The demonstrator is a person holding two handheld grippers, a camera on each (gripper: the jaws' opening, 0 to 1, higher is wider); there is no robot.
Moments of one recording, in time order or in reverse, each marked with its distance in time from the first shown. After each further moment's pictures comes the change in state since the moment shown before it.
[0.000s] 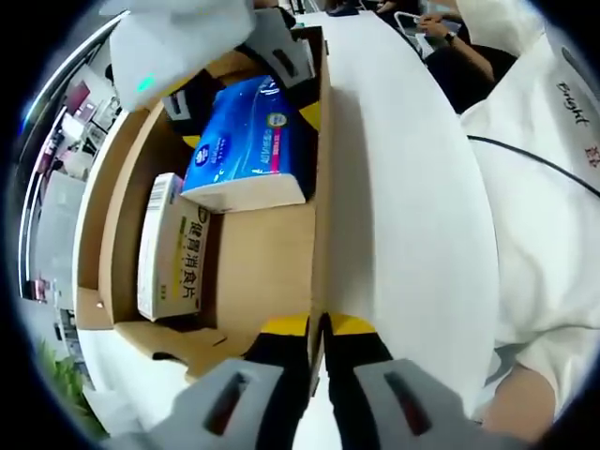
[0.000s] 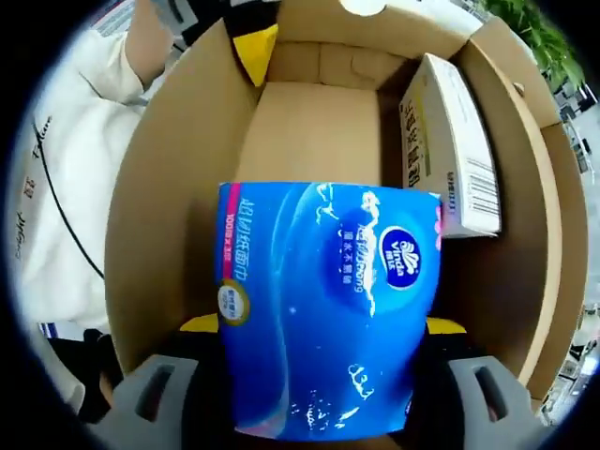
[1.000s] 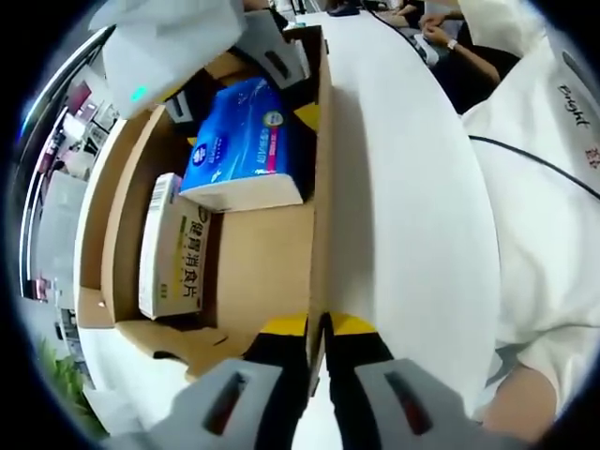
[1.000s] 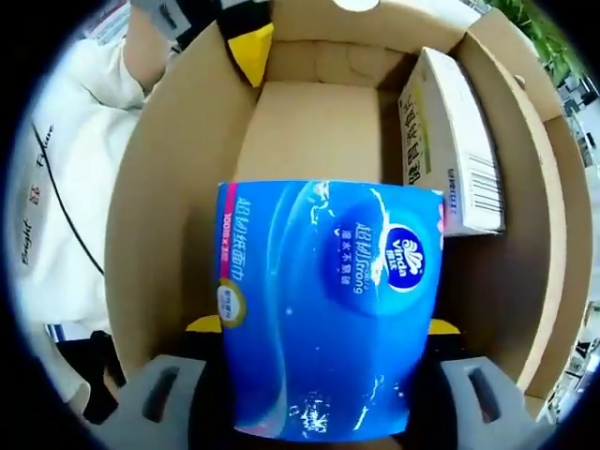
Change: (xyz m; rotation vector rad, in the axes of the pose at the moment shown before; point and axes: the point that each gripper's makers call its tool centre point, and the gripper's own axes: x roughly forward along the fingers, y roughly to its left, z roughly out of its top) left arm 0.000 0.001 -0.001 -0.003 -0.005 0.006; right arm -0.005 0.000 0.000 0.025 0.008 0.037
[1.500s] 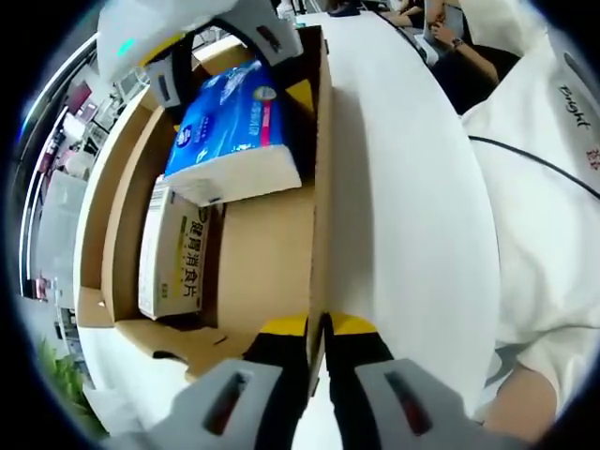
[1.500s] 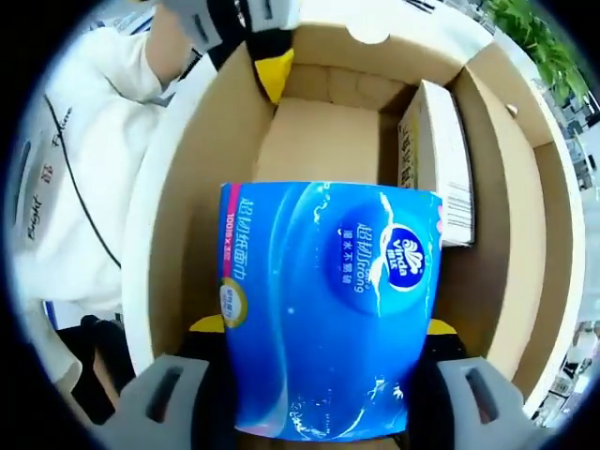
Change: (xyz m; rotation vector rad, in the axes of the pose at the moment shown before) left arm 0.001 0.000 0.000 -0.001 0.003 0.000; right arm -0.024 0.005 0.007 -0.116 -0.024 -0.018
